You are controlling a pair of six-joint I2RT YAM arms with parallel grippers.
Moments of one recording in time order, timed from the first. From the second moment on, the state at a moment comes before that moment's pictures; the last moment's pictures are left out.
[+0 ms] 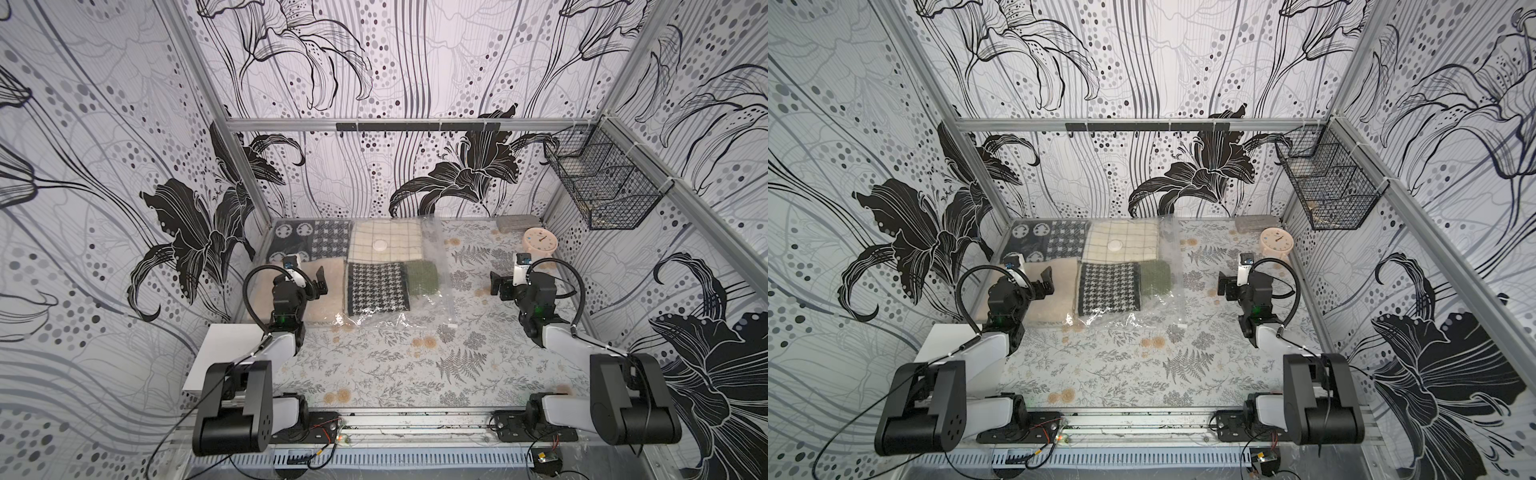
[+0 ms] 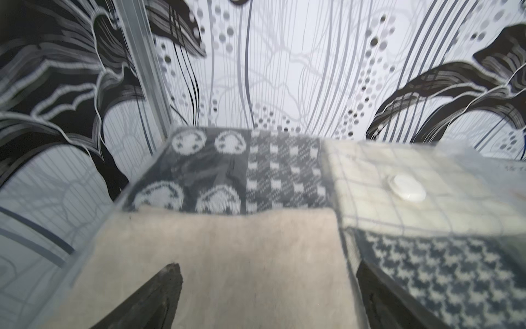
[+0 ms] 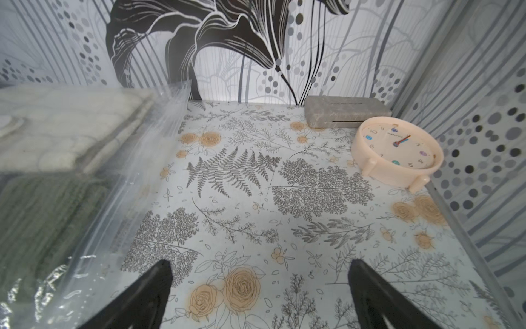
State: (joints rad) left arm 0.04 1.22 0.43 0.63 -0.05 -0.08; right arm 0.04 1.27 0.52 0.42 0.01 -0.01
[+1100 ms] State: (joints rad) left arm -0.25 1.31 0.87 -0.01 -0.58 -0.56; right arm 0.24 1.23 0.99 -0.38 0.59 0.40
